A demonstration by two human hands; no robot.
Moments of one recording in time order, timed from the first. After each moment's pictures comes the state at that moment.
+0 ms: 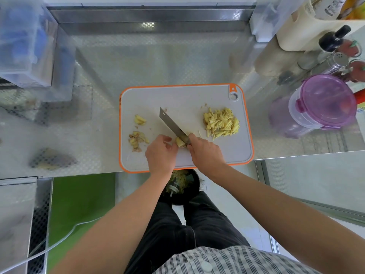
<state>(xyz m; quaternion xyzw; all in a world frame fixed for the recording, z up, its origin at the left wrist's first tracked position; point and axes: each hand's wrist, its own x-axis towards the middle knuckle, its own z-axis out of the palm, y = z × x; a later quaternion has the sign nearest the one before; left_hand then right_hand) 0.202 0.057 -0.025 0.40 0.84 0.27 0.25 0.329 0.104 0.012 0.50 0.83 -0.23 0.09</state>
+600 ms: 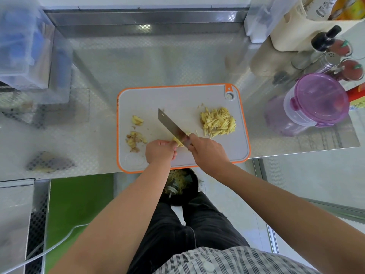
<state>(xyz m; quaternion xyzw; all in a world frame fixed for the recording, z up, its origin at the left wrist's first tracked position) 0.207 0.079 -0.021 0.06 0.79 0.35 0.49 0.342 0.104 0.025 0.48 0.84 -0.24 0.08</state>
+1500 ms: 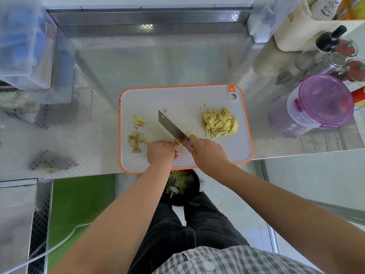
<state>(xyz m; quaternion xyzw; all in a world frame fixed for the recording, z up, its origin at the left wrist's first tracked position) 0.204 0.081 -0.018 0.04 0.78 0.37 0.50 0.336 0.106 0.022 0.48 0.84 -0.23 0.10</state>
